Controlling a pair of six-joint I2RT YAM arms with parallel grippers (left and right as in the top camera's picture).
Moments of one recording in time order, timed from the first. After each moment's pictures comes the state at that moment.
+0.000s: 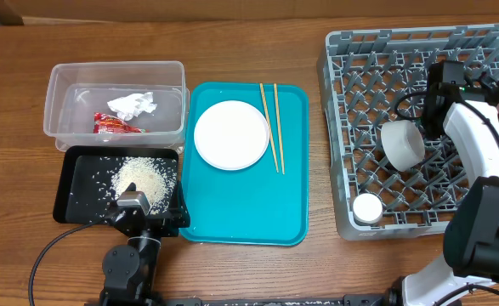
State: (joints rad) left arm -0.12 0.02 0.06 -0.19 -0.06 -0.25; right arm -0.16 1.81 1.34 -0.93 1.19 0.46
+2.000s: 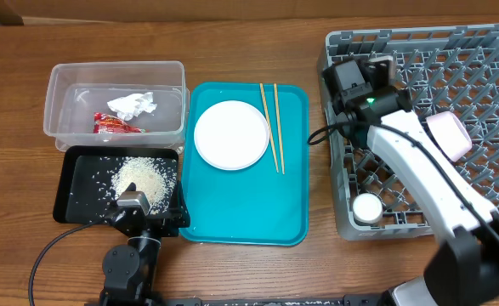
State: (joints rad) left arm -0.12 0.02 0.06 -0.19 -0.06 -0.25; right arm 0.39 1.66 1.44 -1.01 0.72 0.29
